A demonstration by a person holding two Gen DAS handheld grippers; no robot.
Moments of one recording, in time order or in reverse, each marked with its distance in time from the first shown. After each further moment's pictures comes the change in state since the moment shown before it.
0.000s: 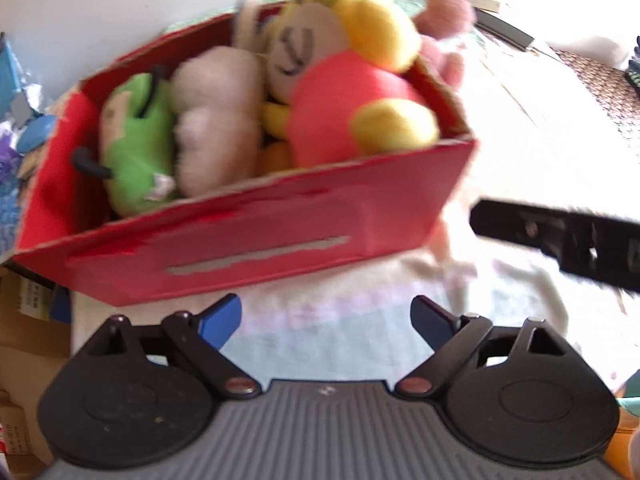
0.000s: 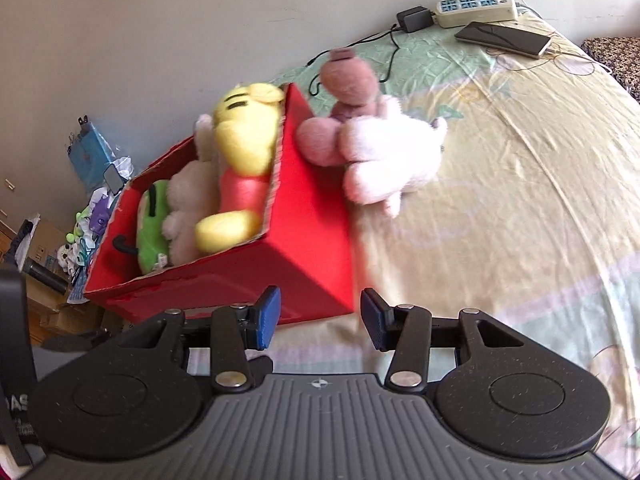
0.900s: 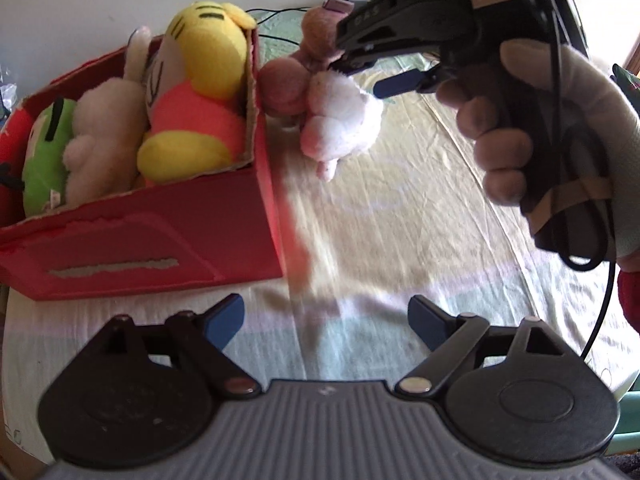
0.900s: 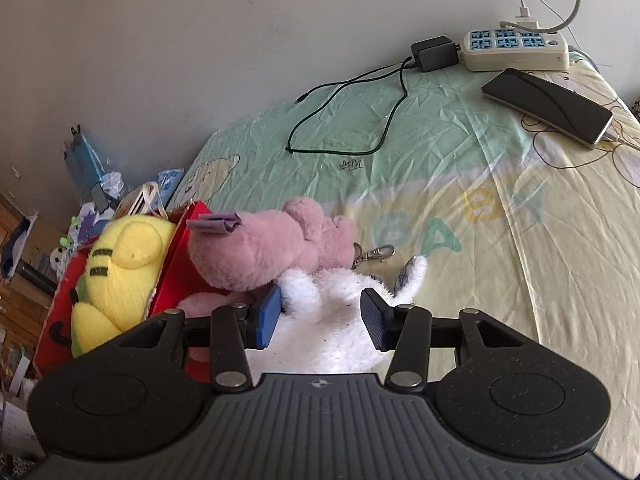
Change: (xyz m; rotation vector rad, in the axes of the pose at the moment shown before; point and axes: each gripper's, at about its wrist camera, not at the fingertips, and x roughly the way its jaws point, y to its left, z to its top) left arm 0.004 -0.090 0.007 -0.063 -0.082 -0.063; right arm 0.080 -0.065 0.124 -0.128 0.013 0.075
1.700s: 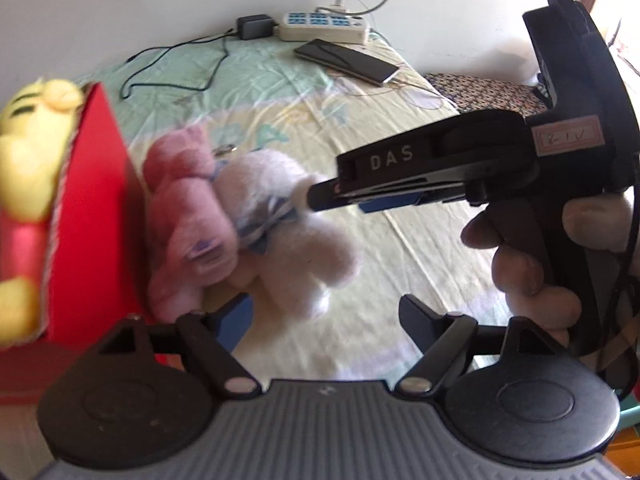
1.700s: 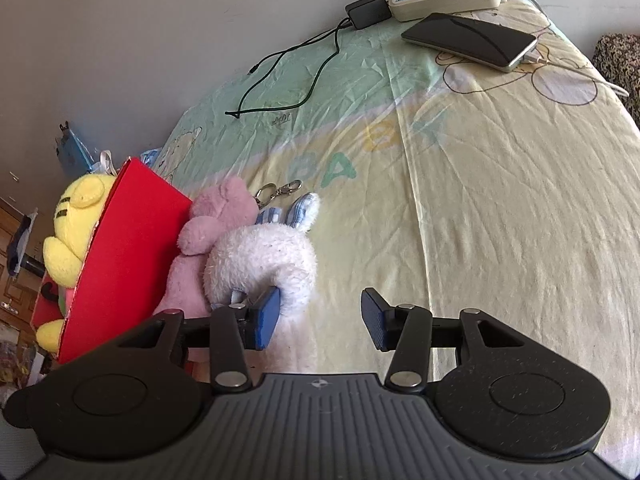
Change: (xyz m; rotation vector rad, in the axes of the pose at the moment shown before) left arm 0.044 -0.058 0.049 0.168 -0.058 -0.174; right arm -0.033 -0.088 -0.032 0.107 0.087 0.027
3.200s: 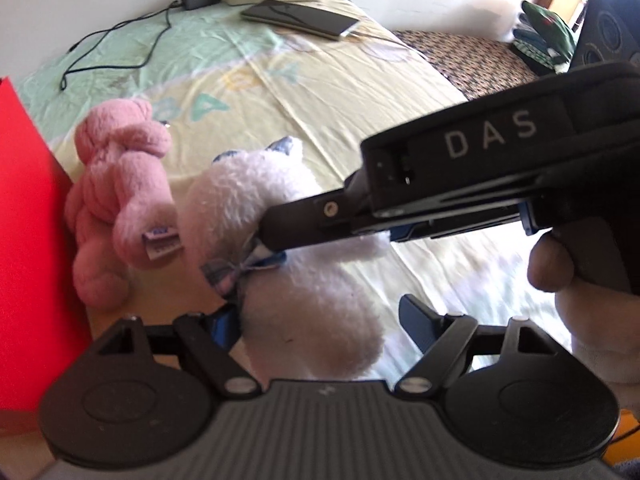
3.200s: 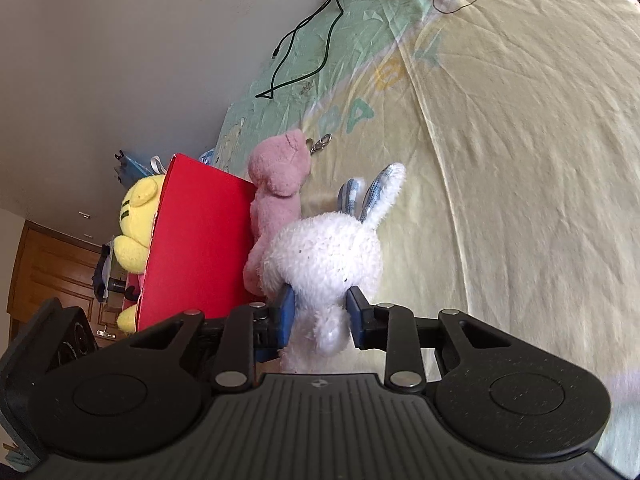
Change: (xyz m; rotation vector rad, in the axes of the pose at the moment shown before) left arm 0.037 -0.028 0.004 0.075 0.106 -0.070; right arm -0.015 -0.033 -0.032 0.204 0.087 0.258
